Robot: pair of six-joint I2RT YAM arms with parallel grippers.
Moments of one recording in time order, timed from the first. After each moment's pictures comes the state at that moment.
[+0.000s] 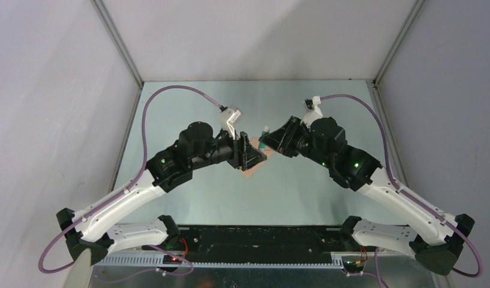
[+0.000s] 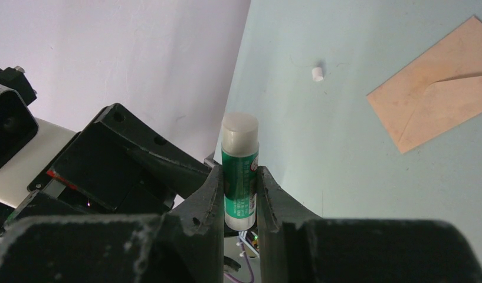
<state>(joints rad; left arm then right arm) -0.92 1.03 1.11 -0.35 0.17 -0.48 0.85 1.04 1.12 -0.35 0.02 1.01</state>
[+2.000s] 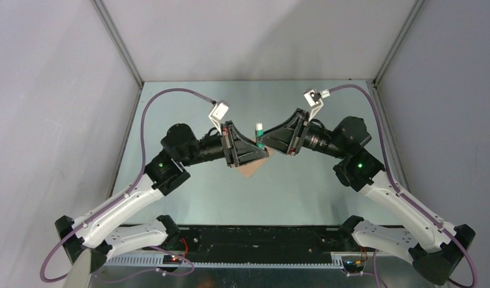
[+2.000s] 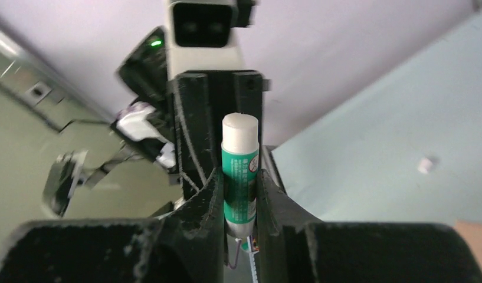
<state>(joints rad) -0.84 0.98 1.00 0.04 0.49 -0.75 0.72 0.99 1.01 0.14 -0.54 0.77</state>
